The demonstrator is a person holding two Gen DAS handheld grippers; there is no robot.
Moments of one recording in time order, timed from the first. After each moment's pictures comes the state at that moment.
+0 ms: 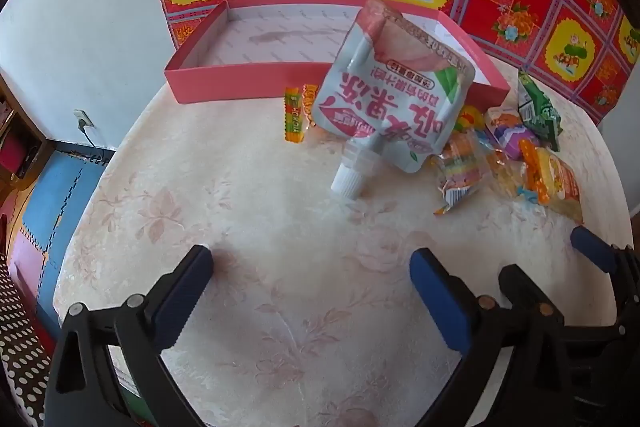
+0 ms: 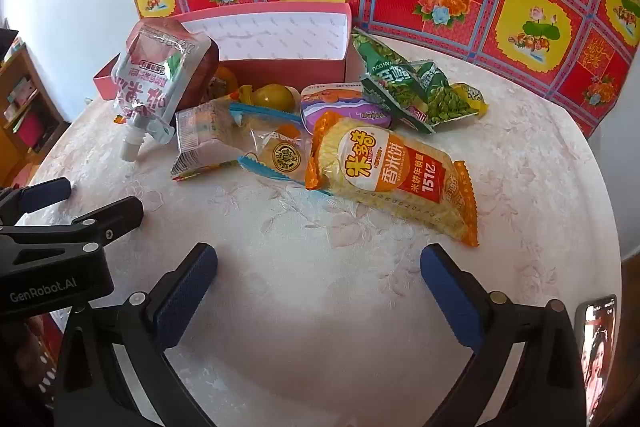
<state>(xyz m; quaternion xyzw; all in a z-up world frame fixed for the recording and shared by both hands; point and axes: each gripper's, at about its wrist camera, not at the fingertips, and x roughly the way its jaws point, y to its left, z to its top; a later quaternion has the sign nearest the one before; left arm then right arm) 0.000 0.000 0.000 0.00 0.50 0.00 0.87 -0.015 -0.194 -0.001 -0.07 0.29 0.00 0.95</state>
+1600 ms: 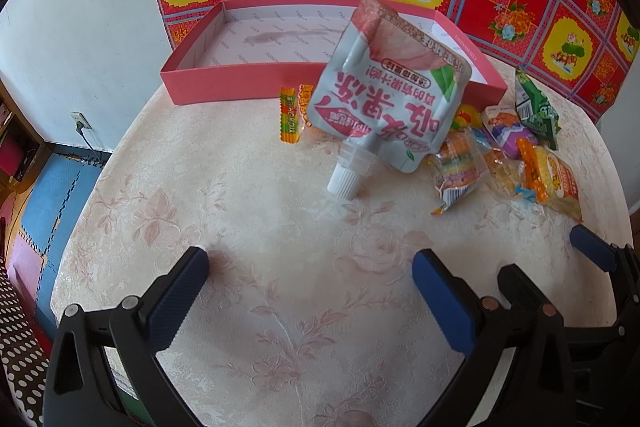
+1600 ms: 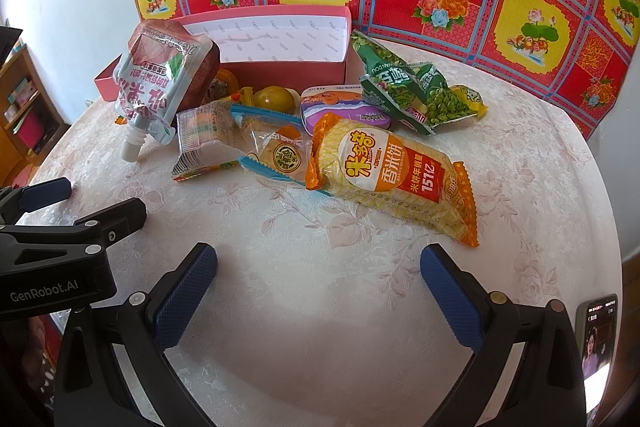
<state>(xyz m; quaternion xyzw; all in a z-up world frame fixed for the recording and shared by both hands) -0.001 0.000 0.000 0.00 0.50 0.00 0.87 -0.017 -0.195 -0.002 -0.07 0.29 0.00 0.95</state>
